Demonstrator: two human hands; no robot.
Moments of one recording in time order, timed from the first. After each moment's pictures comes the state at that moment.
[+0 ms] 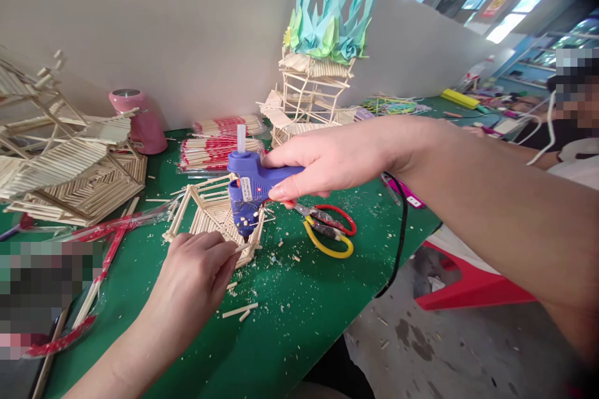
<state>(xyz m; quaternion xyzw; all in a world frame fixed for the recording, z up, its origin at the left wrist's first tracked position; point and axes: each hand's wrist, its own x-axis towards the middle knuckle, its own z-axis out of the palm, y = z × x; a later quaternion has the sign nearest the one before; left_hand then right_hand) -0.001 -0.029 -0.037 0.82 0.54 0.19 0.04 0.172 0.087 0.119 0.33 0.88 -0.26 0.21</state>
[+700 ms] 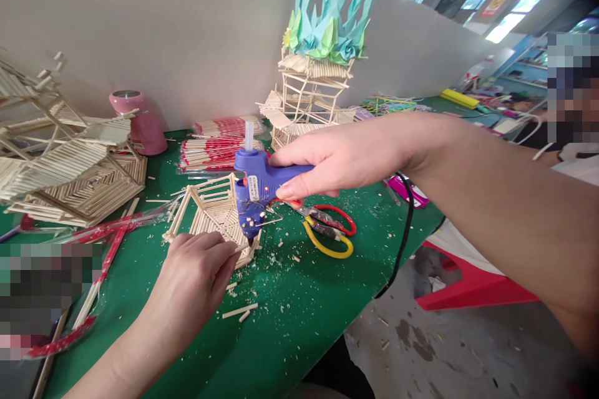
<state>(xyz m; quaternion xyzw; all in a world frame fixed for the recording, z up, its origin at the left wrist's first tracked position) -0.004 -0.029 -0.041 0.82 0.54 0.20 0.03 0.178 0.085 0.120 0.33 0.88 -0.28 0.19</state>
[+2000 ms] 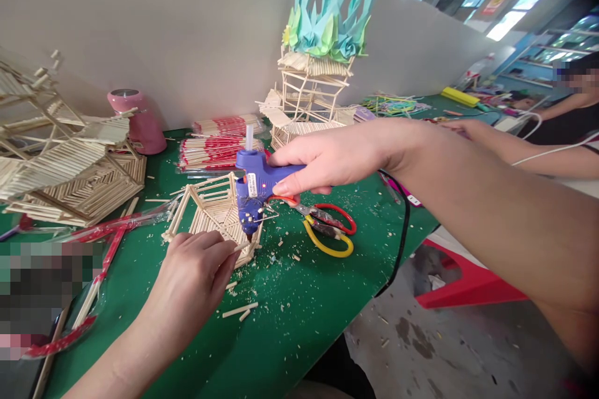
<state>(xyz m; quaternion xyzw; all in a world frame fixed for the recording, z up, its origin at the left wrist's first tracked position) -0.001 -0.029 -0.035 0.82 0.55 0.19 0.04 0.179 0.093 0.113 0.31 0.87 -0.32 0.20</state>
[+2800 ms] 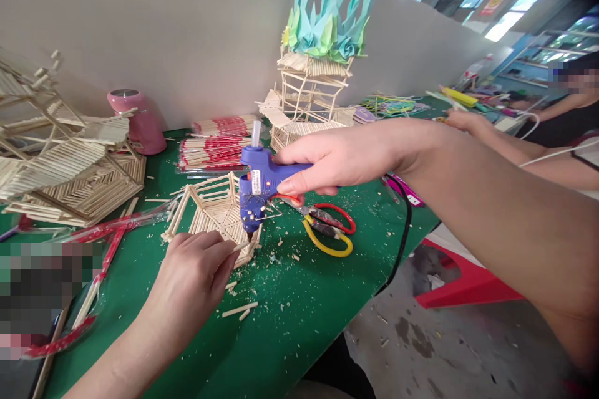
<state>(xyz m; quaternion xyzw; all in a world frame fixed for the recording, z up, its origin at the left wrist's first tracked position) -0.002 -0.030 -0.035 0.82 0.54 0.20 0.03 0.185 0.088 0.116 0.34 0.87 -0.32 0.18</state>
